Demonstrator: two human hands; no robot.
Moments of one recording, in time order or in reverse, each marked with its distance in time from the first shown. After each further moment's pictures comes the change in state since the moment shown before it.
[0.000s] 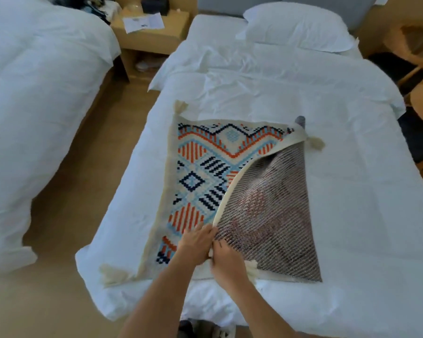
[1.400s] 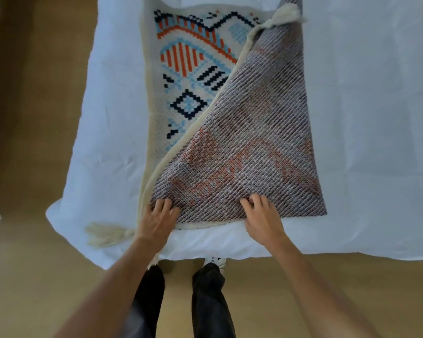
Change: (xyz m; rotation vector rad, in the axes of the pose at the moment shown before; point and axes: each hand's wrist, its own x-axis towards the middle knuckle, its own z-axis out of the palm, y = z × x) left_hand -0.006 -0.124 0.187 0.196 0.132 0.075; right_hand 0.023 0.087 0.128 -0.471 -0.107 0.116
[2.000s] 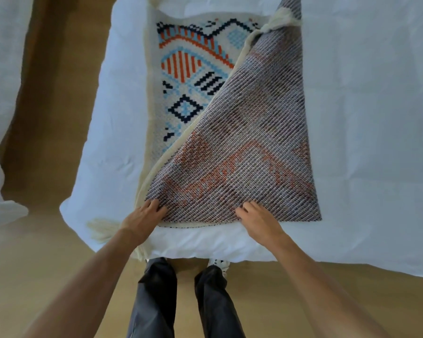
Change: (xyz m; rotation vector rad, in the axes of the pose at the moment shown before) left_hand -0.006 -0.007 -0.021 -0.032 -0.143 -0.006; right_hand -0.004 0.039 -0.001 0.153 -0.003 -0.308
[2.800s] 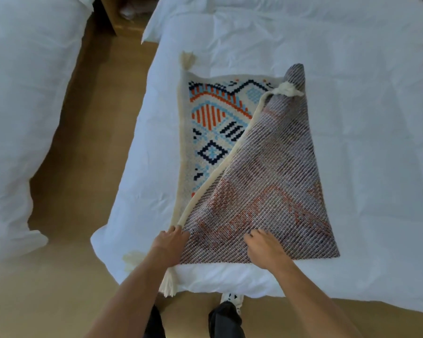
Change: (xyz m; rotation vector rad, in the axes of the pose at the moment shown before) left_hand -0.016 -0.025 -0.067 -0.062 -0.243 -0.072; right_hand 0.035 -0.068 -0.063 -0.053 -0.284 0.147
